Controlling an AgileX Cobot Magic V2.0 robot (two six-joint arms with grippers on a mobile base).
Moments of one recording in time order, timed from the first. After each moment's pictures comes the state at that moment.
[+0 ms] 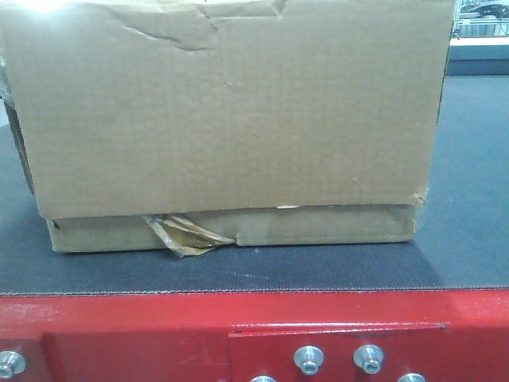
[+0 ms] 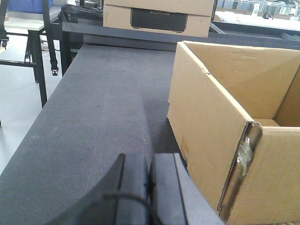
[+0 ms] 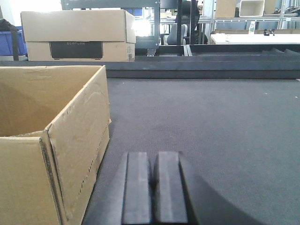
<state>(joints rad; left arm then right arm) -0.13 0.20 -0.47 0.25 0.51 -0.33 0.17 0.16 -0.41 -0.06 0.37 0.11</state>
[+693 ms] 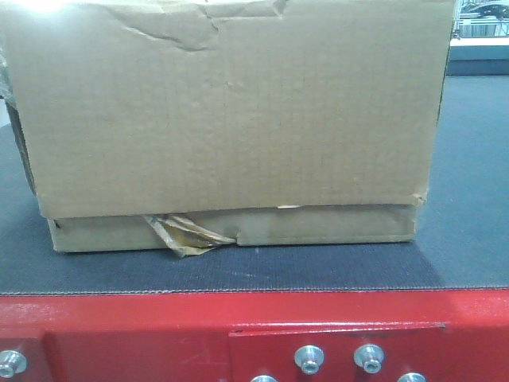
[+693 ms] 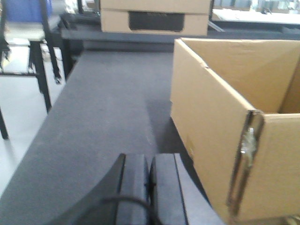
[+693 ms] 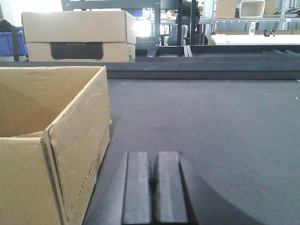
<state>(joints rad) -0.03 0.14 -0.38 0.10 0.42 -0.11 0.17 0.16 -0.41 -0.06 0.36 0.11</state>
